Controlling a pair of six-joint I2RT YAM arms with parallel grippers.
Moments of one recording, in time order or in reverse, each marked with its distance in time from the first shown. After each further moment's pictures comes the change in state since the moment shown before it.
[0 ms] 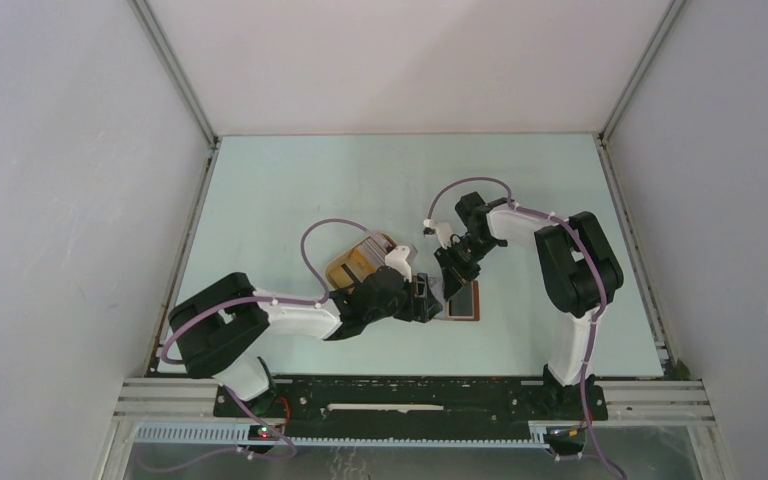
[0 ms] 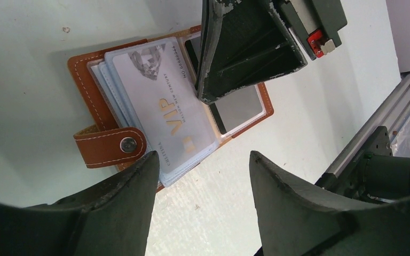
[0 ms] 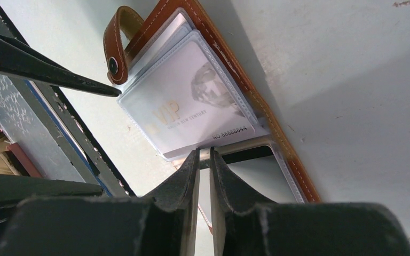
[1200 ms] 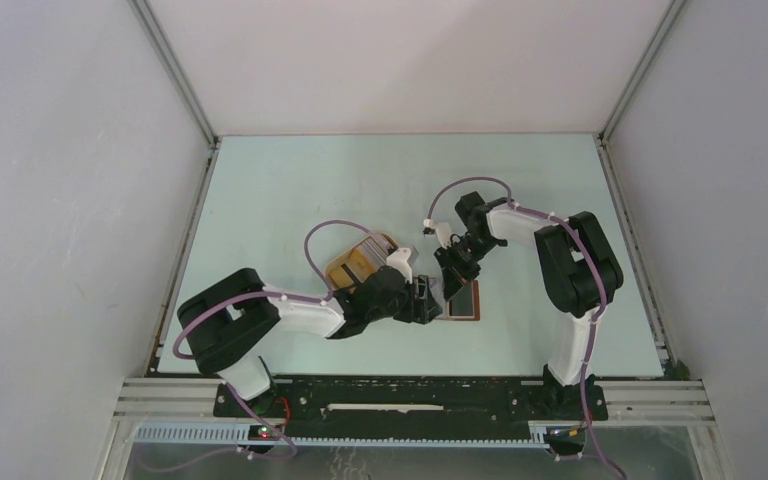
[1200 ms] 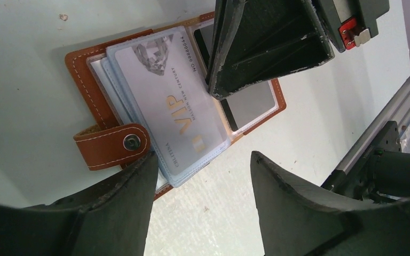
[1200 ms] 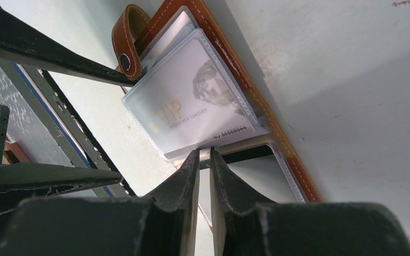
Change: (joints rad) left arm 0.017 0.050 0.000 0.022 0.037 0.005; right arm 0.000 0.000 0.003 -0.005 0.001 0.000
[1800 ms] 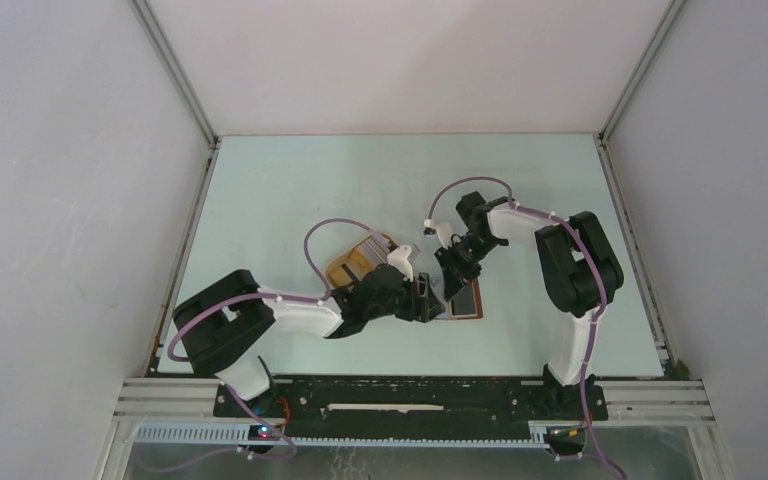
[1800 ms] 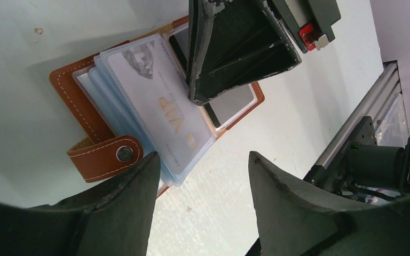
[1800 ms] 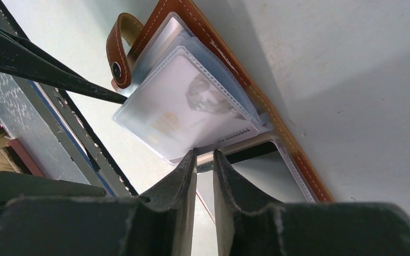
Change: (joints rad) left arm 0.004 -0.024 0.000 0.025 0.051 -0.003; right arm -0.002 0.000 0.004 -0.018 -0.005 -0.018
